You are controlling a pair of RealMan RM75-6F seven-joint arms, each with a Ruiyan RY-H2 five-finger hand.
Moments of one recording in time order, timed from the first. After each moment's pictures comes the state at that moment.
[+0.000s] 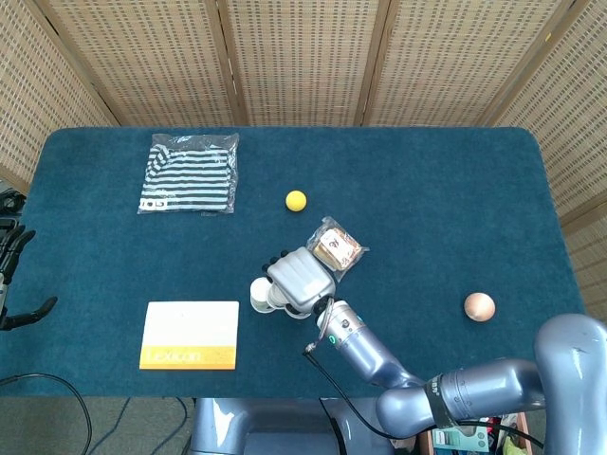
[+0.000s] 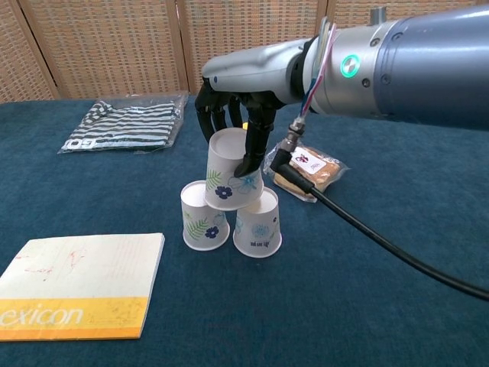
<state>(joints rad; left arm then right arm) -0.18 -0.93 -0.08 -1.73 1.41 1.37 -0.19 1.21 -1.46 0.22 -1.95 -0.55 1.11 -0.84</state>
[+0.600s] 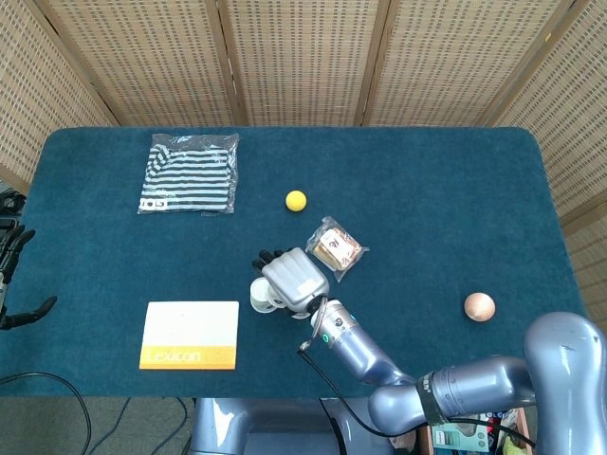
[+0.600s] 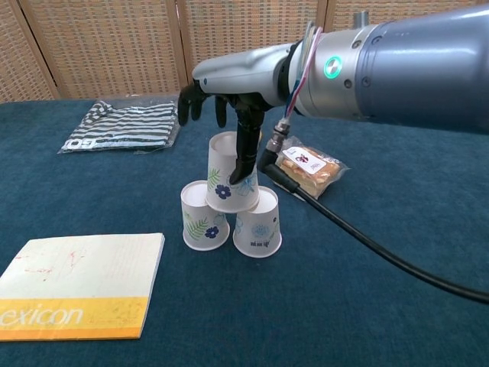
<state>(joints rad) -0.18 -0.93 -0.09 -1.73 1.40 1.36 -0.20 1.24 -1.48 0.24 -1.93 -0.53 1.09 -0.81</state>
